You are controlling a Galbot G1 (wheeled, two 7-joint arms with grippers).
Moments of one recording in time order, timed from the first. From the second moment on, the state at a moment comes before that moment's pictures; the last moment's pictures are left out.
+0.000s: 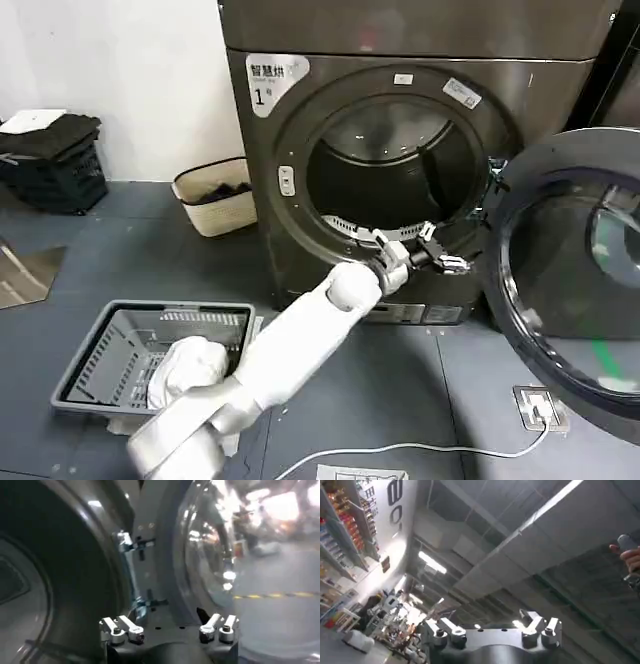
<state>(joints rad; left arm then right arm) 0.27 -1.61 0.34 -1.07 -0.32 0.02 0.32 -1.82 1.61 2.20 1.90 0.09 0.05 0.47</state>
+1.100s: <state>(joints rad) -0.05 -1.61 0.62 -1.05 -0.25 -0.04 0.46 -1.80 1.61 2.15 1.93 0.07 0.10 0.46</state>
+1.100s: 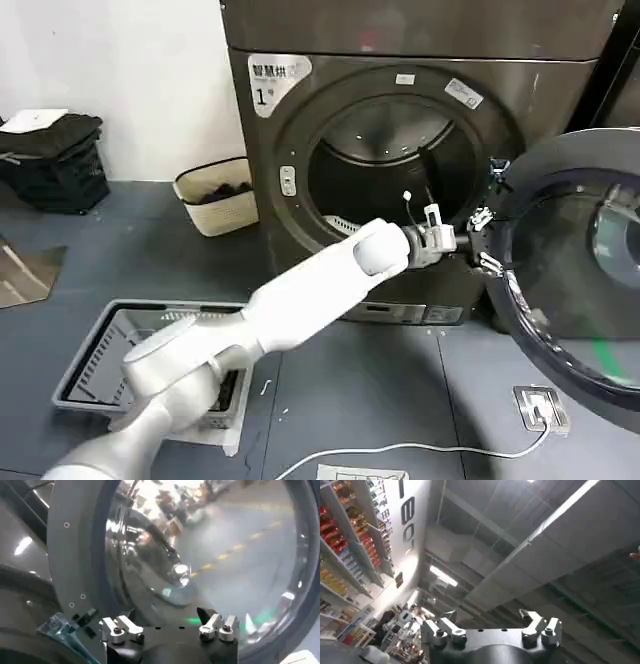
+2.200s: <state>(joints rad) 0.10 -1.59 0.56 -1.45 -0.34 0.12 0.45 -1.79 1.61 2.12 1.92 0.07 0.09 0.43</state>
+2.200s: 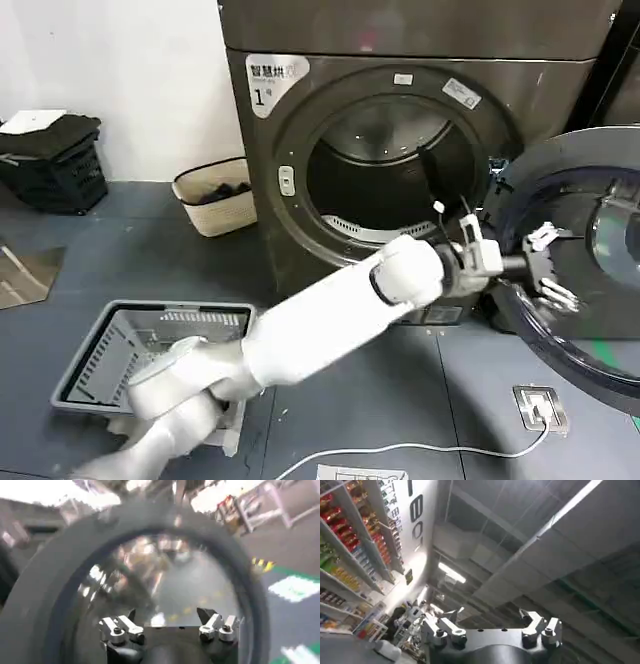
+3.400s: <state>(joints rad) 0.57 -0.74 0.08 -1.93 -1.16 0.72 -0.29 -1.82 1.61 2.09 1.84 0.23 0.06 0.34</state>
